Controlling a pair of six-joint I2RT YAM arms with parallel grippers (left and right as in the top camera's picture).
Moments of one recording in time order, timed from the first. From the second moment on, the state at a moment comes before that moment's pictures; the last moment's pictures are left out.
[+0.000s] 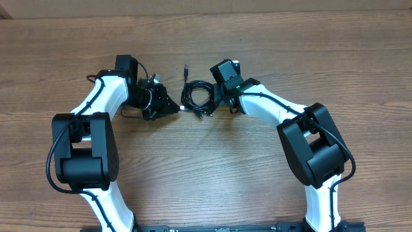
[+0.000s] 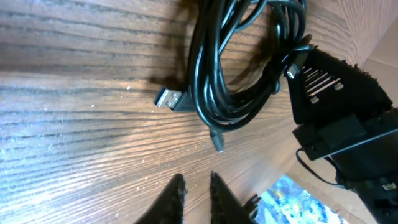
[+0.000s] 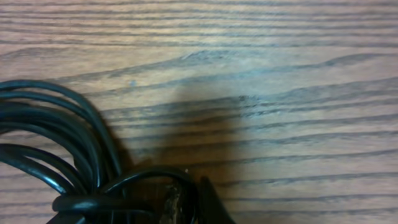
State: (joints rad) left arm 0.00 2.02 1.35 -0.84 0.78 -0.41; right arm 0.54 2.13 1.42 -0.38 0.16 0.47
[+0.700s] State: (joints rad) left arm -0.17 2.02 1.35 -0.63 0.36 -0.86; right arm 0.54 2.13 1.42 -0.37 0.08 0.48
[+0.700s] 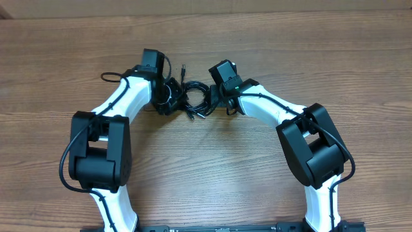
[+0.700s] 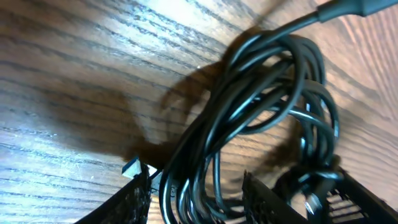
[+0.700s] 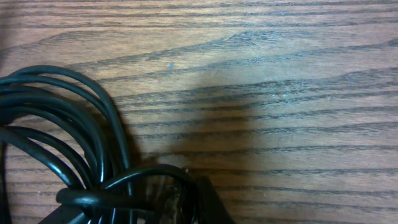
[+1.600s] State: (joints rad) left arm -0.11 2.05 1.40 -0.97 0.16 -0.69; right arm 0.60 2.13 1.42 -0.33 0.04 0.39
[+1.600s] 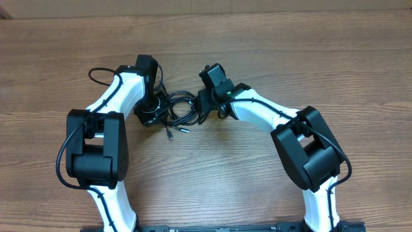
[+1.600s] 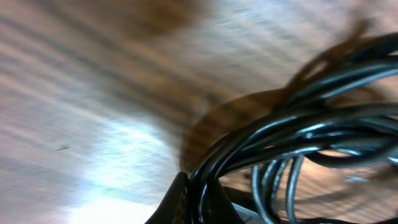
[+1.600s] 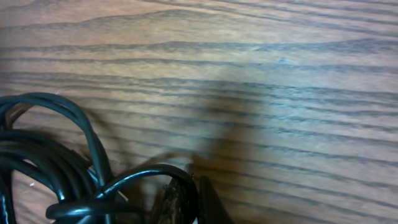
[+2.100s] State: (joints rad) left arm -0.10 2.05 1.40 -0.99 0.14 -0.63; right arm 0.62 2.13 1.42 -0.35 0.12 0.60
